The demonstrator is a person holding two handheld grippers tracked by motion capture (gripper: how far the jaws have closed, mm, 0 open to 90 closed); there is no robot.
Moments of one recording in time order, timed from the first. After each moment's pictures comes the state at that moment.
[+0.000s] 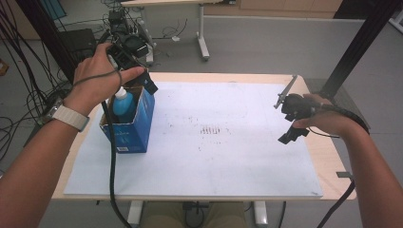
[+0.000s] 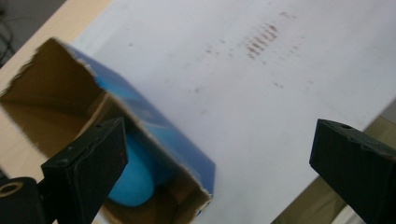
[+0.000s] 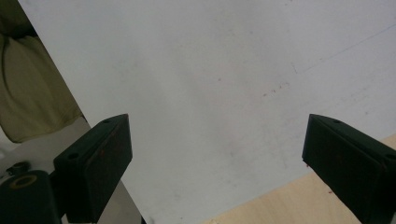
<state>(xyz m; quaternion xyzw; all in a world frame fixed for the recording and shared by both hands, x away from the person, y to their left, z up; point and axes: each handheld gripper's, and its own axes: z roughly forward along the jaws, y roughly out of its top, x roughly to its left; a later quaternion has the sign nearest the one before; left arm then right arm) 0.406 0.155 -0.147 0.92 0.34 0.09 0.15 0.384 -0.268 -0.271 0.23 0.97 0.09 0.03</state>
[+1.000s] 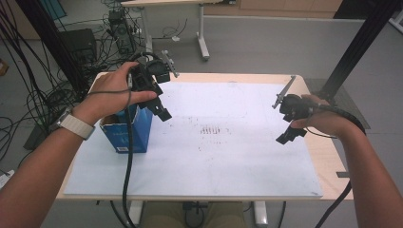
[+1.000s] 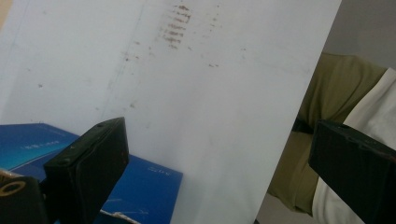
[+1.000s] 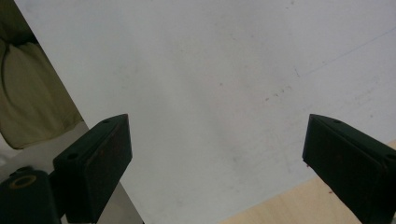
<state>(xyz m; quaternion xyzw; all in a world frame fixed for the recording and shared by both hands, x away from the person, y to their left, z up) 0.389 0.118 -0.181 0.98 0.17 0.02 0.13 0.386 -0.266 -0.274 0.24 0.97 0.10 0.03</state>
